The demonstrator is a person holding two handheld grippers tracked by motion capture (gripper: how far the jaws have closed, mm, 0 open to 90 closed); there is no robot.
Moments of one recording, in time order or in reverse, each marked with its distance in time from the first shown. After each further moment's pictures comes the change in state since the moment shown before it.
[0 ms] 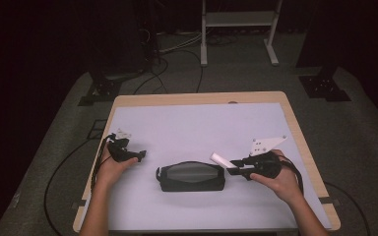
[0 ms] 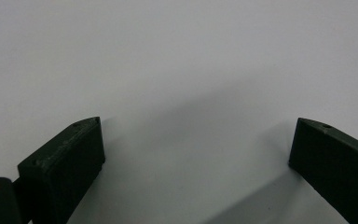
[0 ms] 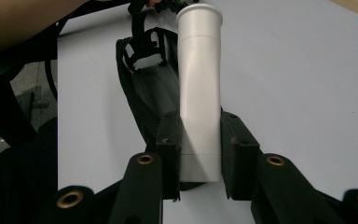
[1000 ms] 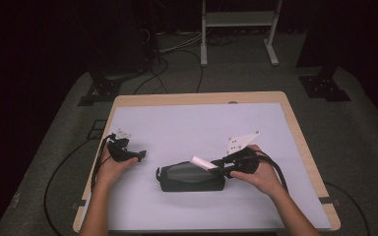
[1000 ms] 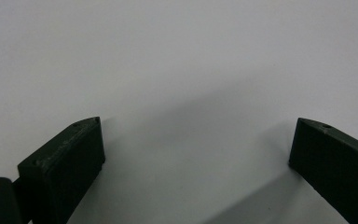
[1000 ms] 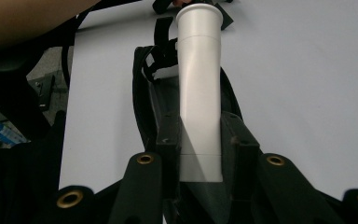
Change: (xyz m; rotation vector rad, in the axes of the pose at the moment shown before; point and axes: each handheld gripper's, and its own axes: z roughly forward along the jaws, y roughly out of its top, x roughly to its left) left arm 0.000 0.000 0.000 0.001 0.000 0.000; right arm 0.003 0.028 0.047 0.043 0.101 -0.071
